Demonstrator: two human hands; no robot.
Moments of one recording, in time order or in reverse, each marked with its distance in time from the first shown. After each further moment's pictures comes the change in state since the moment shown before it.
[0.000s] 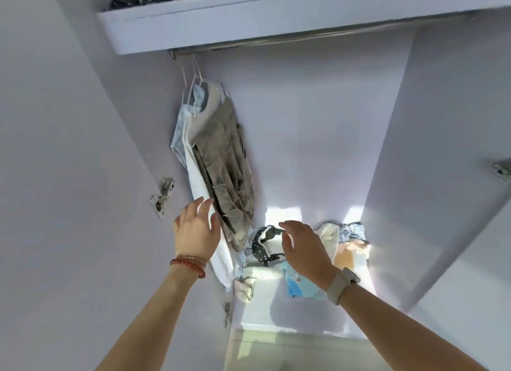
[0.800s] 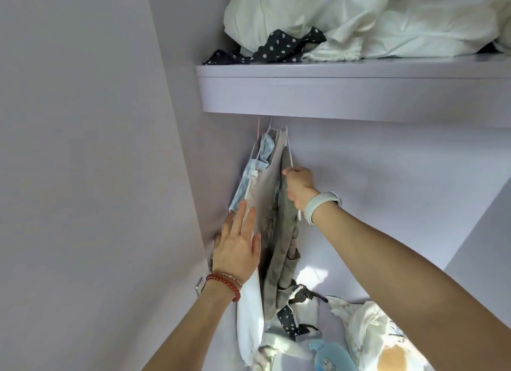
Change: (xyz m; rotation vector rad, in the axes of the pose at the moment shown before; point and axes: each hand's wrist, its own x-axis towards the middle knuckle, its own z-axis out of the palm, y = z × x) left_hand 0.161 -0.057 0.008 0.047 -0.046 0.019; right_hand 0.336 -0.155 0.009 0.932 0.003 0.507
